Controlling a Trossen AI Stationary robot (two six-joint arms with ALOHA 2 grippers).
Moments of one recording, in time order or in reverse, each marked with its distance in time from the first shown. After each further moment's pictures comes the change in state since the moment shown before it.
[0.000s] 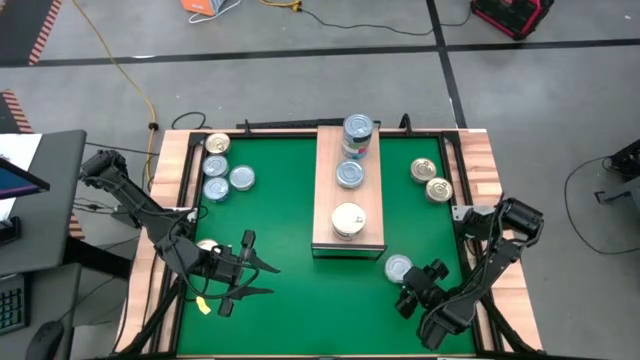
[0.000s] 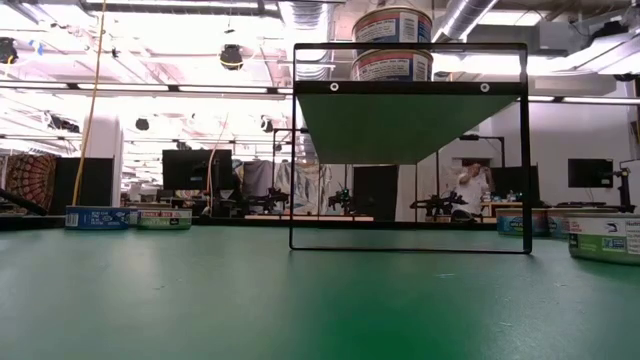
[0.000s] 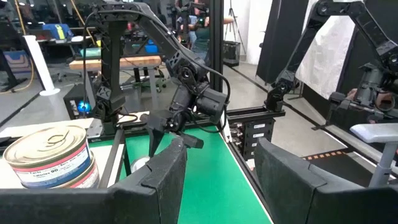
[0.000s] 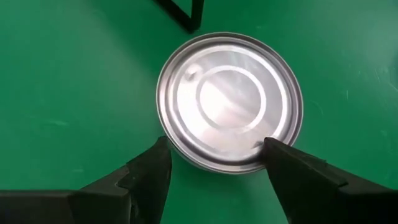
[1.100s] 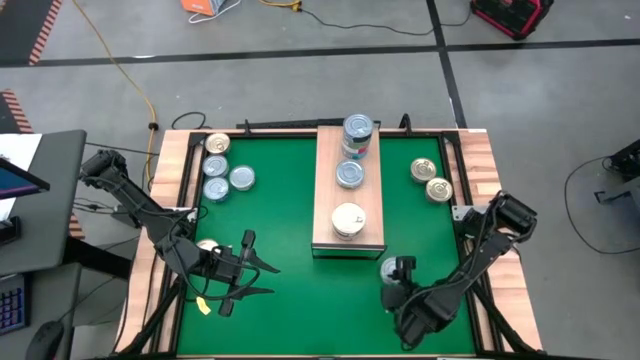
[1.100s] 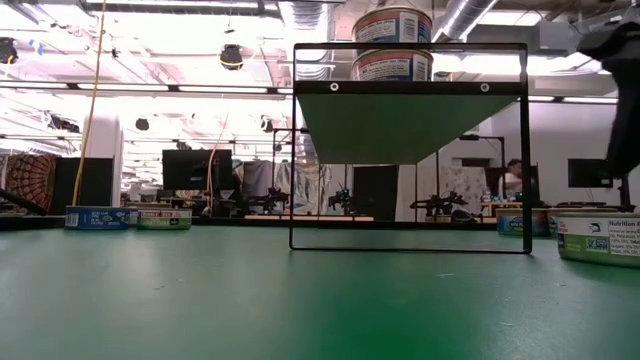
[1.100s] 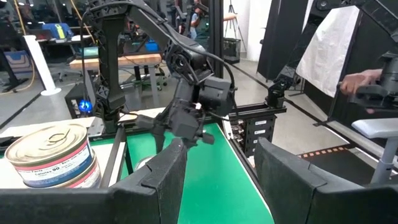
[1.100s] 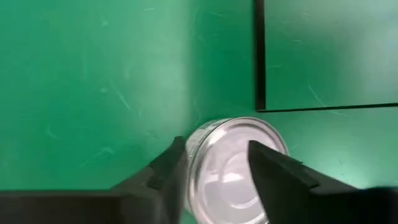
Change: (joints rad) left arm 0.000 0.000 0.000 -0.012 -0.001 0.009; right arm -0.131 0.002 0.147 0.040 0.000 -1.025
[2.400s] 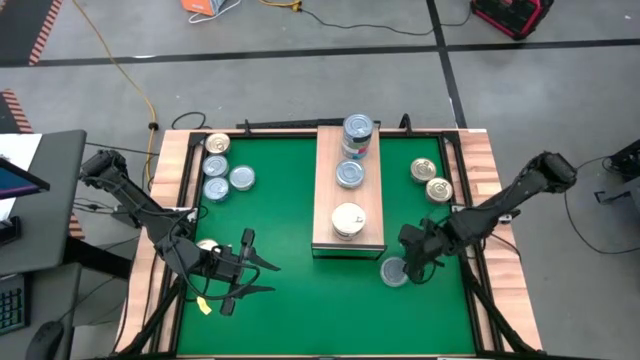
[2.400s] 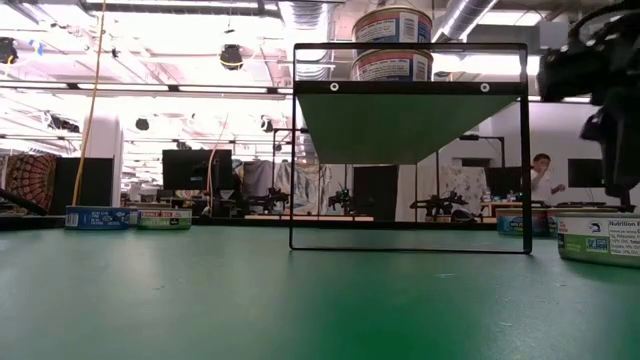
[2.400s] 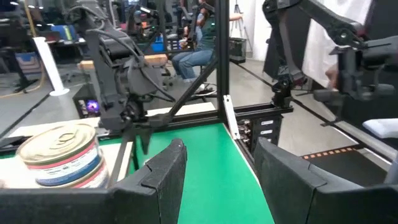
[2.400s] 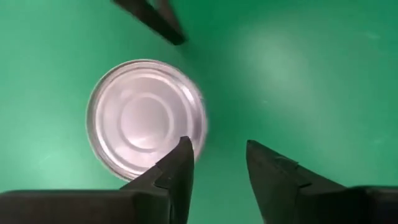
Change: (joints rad) left arm 0.003 0.001 0.000 0.001 -0.026 0.010; right arm -0.354 -0.660 -0.544 0.271 -0.437 0.162
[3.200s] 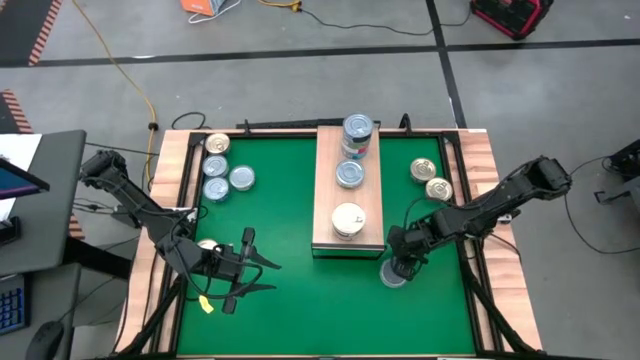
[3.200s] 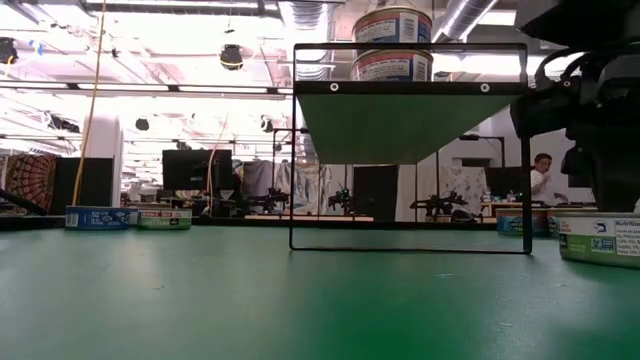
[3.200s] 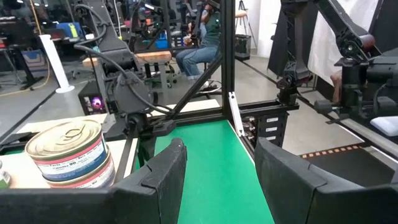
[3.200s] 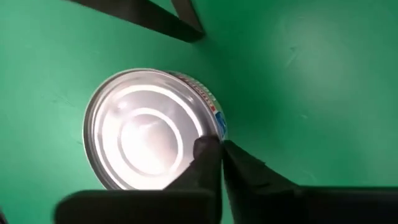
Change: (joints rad) left arm 0.005 0.000 0.000 -0.014 -0.008 -0.002; right arm -0.155 0.162 -0.045 0.145 -0.177 -0.146
